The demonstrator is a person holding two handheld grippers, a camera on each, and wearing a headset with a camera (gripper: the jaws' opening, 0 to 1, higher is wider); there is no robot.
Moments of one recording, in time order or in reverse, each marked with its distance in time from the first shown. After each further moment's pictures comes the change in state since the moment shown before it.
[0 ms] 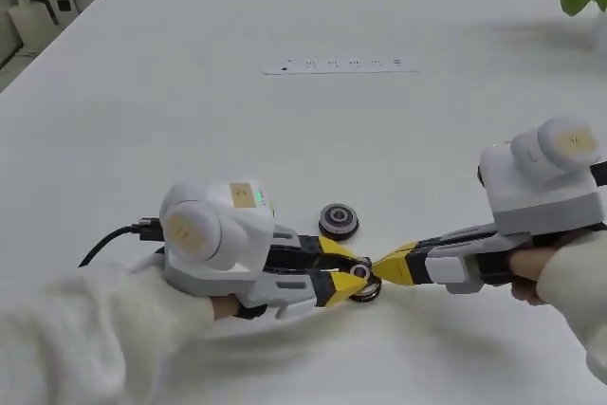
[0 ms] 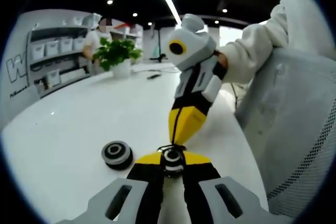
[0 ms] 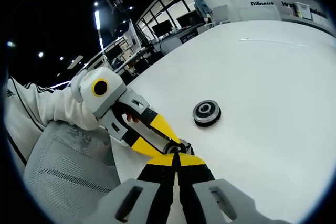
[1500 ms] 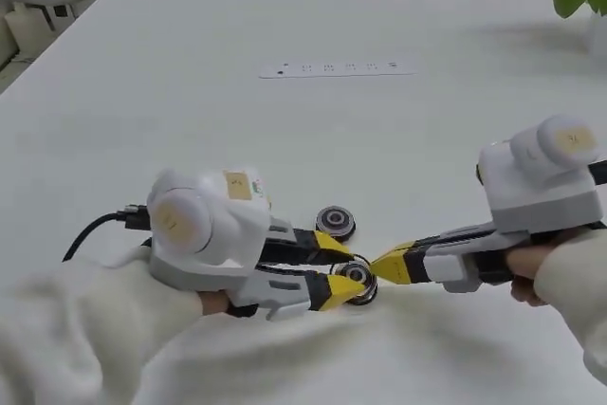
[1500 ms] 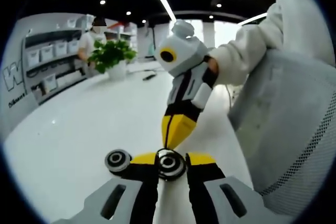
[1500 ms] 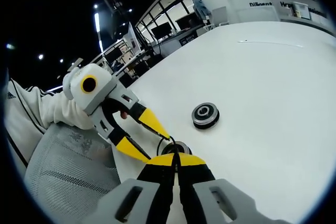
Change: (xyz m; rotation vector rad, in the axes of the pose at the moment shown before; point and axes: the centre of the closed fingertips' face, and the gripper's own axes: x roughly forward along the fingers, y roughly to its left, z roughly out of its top) left arm -0.014 -0.009 0.020 0.052 0.030 -0.021; right arm -0.003 -0.003 0.004 0.010 -0.018 -0.006
